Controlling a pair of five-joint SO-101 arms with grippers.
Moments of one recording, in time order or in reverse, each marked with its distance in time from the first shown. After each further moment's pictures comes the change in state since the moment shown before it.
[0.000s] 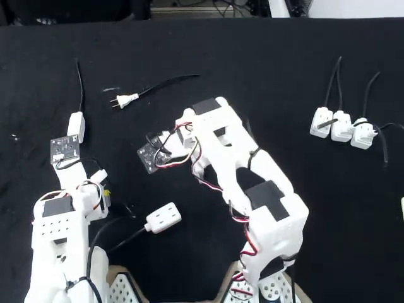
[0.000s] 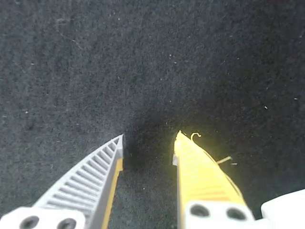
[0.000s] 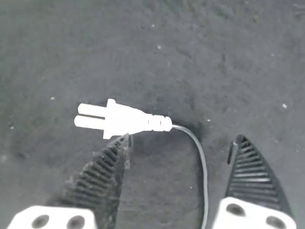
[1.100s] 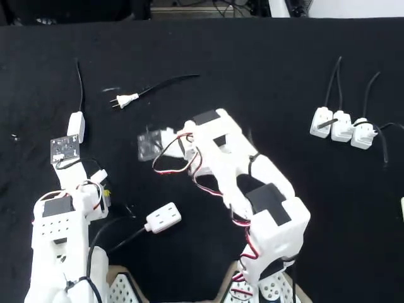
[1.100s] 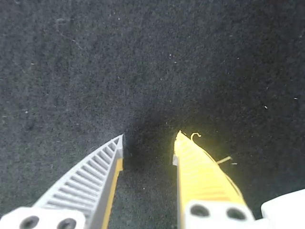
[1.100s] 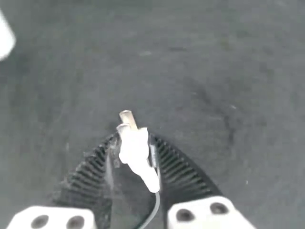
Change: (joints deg) left arm 0.0 0.0 0.0 0.0 -0.1; right arm -0.9 -1.8 8.7 -8.7 -35.2
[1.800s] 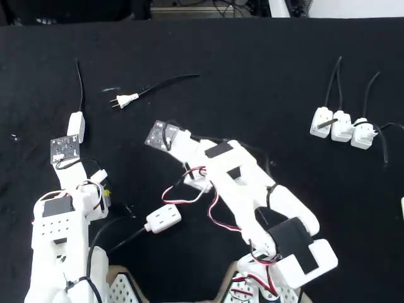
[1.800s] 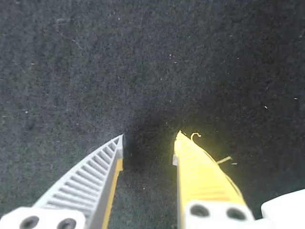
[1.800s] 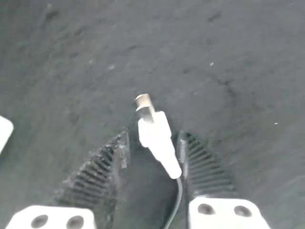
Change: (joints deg) left arm 0.0 0.0 0.0 0.0 0.0; right arm -1.1 -19.9 27.4 -18.2 -23.4
